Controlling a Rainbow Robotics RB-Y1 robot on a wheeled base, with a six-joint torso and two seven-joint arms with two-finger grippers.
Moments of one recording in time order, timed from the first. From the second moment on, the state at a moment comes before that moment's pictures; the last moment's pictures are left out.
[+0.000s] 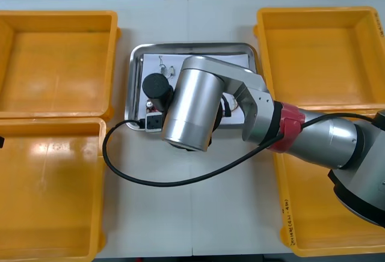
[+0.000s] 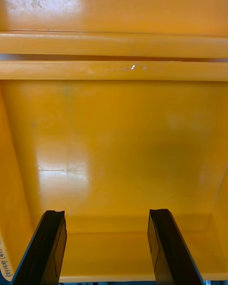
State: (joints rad) right arm -1.02 -0.34 1.01 -1.64 -0.53 1.62 1.88; left arm -0.12 0.93 0.35 -2.13 1.01 1.91 -1.25
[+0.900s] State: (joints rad) right arm -1.17 -0.29 0.99 -1.33 -0.54 1.46 1.96; left arm -0.12 0.93 0.35 -2.13 1.01 1.91 -1.25
